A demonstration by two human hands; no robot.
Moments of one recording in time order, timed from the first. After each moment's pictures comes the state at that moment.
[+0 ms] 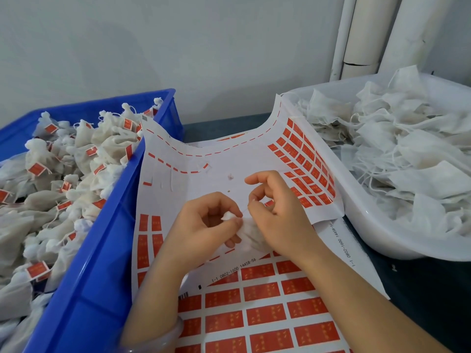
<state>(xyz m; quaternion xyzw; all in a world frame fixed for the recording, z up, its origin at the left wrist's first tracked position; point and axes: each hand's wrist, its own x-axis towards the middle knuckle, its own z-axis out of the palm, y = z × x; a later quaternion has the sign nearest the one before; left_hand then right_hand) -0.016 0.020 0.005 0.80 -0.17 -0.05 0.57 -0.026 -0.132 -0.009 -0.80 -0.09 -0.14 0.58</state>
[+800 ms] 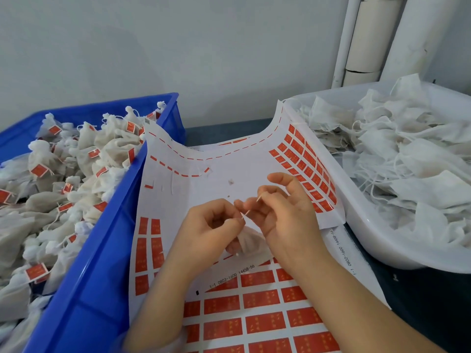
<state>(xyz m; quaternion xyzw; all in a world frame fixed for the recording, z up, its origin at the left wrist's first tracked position) -0.018 0.009 0.003 0.80 -0.14 -0.04 0.58 -0.026 -0.126 -0.004 -0.50 0.00 -0.08 0.86</state>
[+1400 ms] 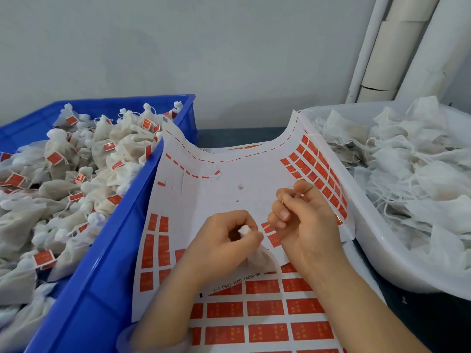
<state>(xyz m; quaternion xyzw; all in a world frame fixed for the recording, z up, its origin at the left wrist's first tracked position) -0.020 0.008 -0.004 0.84 -0.19 -0.05 0.50 -0.023 -0.134 0.007 -0.39 0.03 -0.04 0.92</state>
